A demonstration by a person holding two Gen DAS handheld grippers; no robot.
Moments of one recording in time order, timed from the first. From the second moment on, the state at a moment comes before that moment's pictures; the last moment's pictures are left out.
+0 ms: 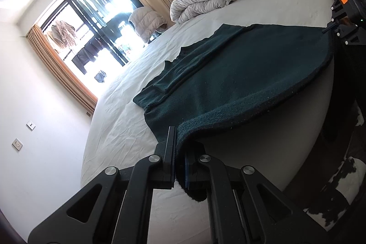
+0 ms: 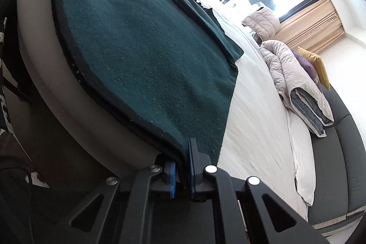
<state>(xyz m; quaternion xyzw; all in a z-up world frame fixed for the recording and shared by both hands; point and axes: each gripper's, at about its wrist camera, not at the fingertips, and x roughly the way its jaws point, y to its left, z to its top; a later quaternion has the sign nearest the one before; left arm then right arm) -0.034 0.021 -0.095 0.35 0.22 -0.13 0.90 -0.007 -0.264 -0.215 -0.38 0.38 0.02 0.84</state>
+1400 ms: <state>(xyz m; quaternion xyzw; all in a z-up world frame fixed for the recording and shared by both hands) 0.341 0.067 -0.065 0.13 0.37 -0.07 0.92 0.383 -0.316 -0.142 -0.18 0.45 0.04 0.87</state>
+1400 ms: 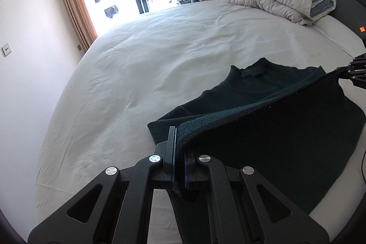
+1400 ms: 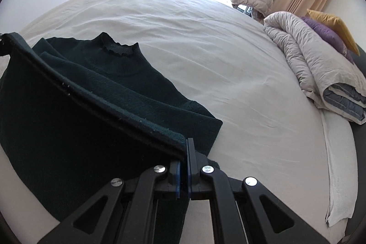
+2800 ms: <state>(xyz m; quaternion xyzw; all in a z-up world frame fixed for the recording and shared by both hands) 0.429 0.110 -0.065 0.10 0.33 0.05 0.94 0.438 -0.391 -0.132 0.01 0.43 -0.12 0.89</state>
